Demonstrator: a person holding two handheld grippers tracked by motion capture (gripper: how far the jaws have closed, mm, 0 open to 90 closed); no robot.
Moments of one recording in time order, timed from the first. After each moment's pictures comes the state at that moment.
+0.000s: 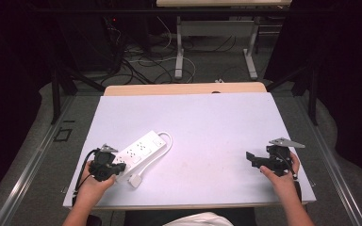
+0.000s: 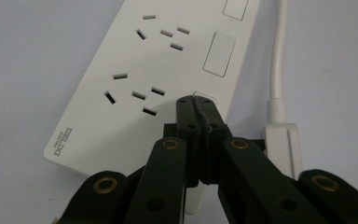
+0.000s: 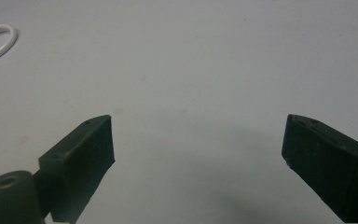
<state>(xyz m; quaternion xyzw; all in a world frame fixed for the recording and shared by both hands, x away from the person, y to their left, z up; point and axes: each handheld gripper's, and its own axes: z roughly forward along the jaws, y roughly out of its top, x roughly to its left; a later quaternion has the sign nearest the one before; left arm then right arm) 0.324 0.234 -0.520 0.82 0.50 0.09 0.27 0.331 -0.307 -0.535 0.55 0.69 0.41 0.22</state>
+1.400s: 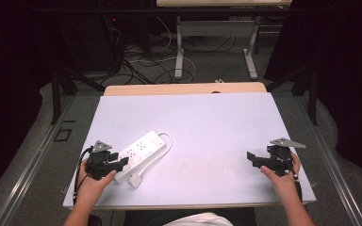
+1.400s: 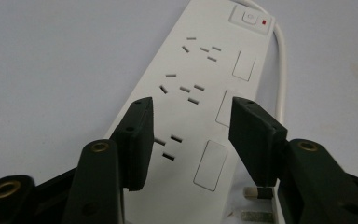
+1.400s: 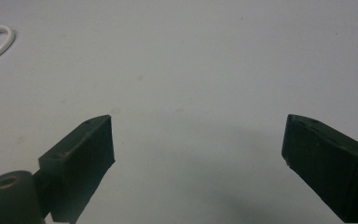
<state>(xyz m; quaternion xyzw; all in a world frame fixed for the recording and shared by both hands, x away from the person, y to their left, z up) 0.324 0.243 -0.516 0.77 0.50 0.16 0.36 0.330 -0.311 -0.535 0.55 0.69 0.41 0.21</state>
